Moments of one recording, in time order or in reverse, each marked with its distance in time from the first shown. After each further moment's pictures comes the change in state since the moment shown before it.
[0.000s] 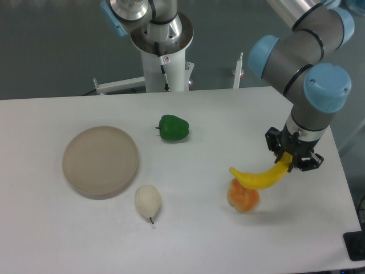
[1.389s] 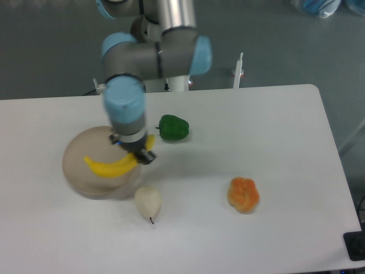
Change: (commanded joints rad) arm -0.650 0.117 -0.482 0.225 -0.014 -0.531
